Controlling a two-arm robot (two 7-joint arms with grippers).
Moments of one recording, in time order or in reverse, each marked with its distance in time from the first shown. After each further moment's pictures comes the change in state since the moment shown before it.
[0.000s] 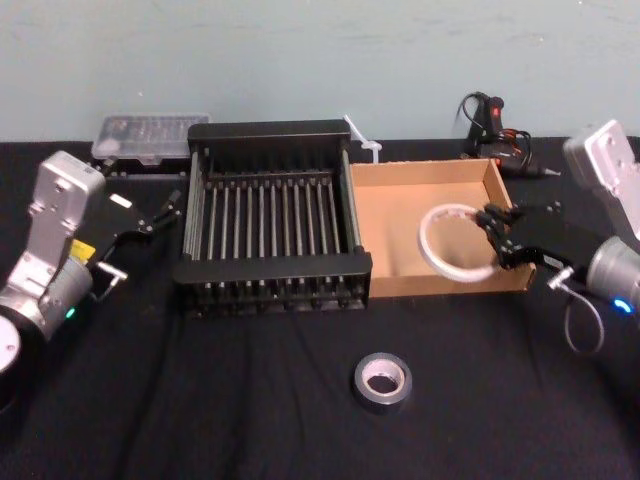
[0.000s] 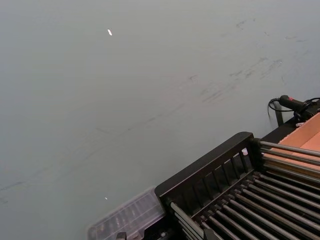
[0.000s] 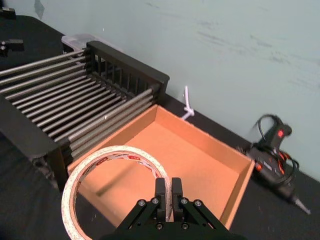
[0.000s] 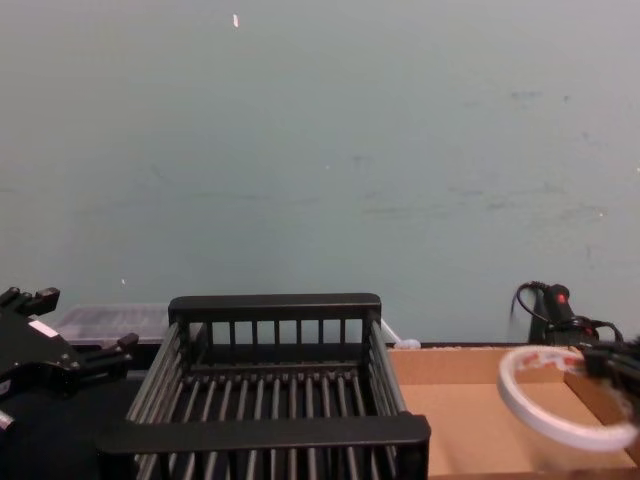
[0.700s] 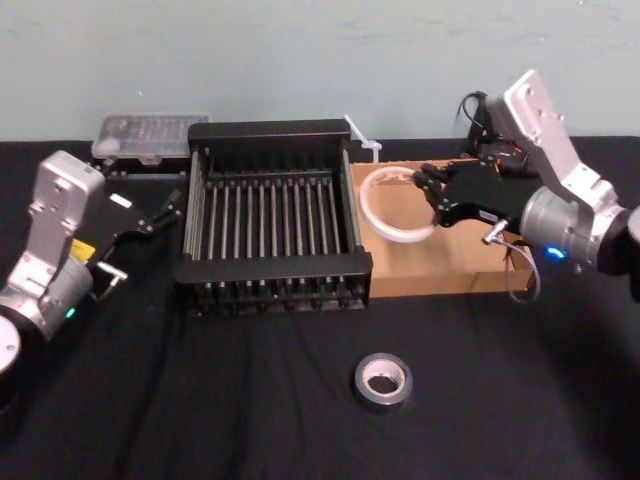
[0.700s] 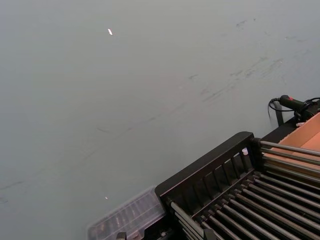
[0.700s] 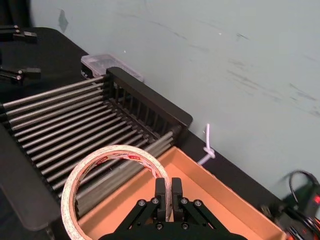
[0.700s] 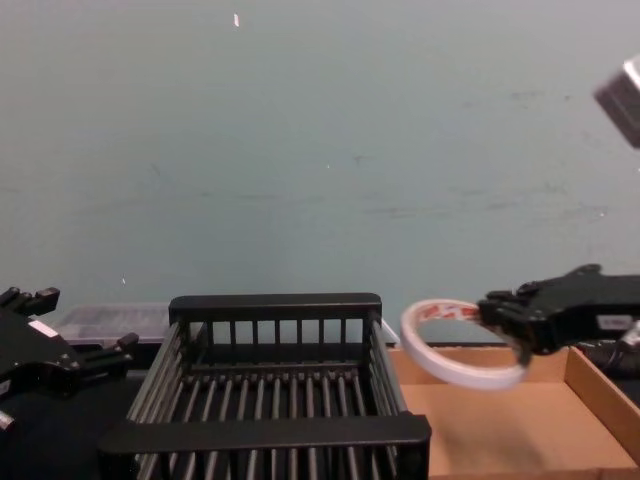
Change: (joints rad) left arm 0.000 0.000 0.000 0.000 0.000 0.000 0.000; right arm 0.213 -0.124 -0.110 0.141 -0.089 0.003 0.064
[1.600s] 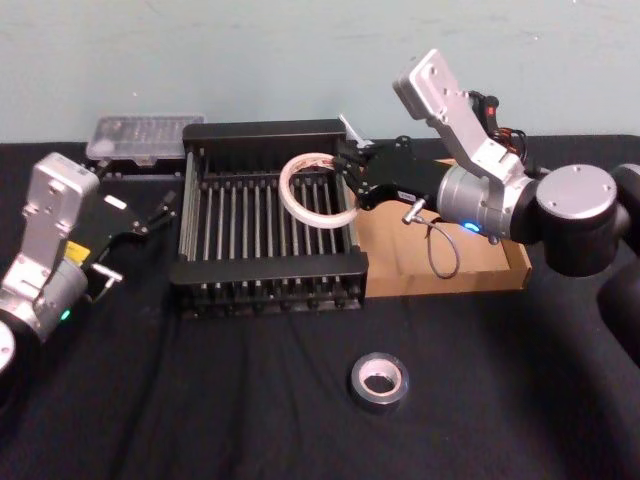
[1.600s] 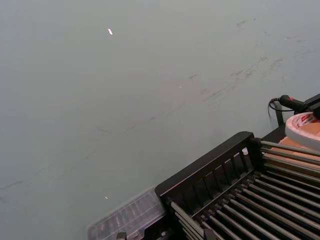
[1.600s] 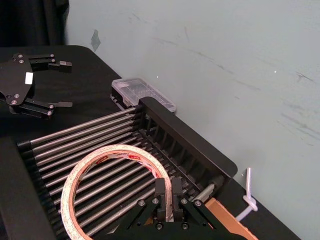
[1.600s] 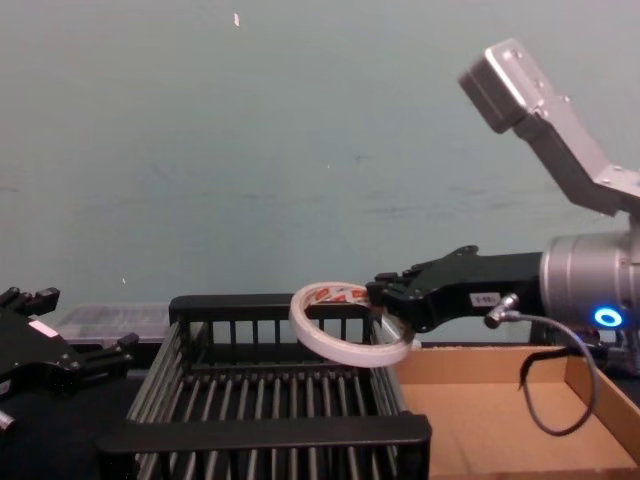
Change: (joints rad) left arm 0.000 0.000 0.000 0.000 0.000 0.000 0.000; right arm 0.148 -0.140 -0.102 0.164 -0.036 -0.053 0.044
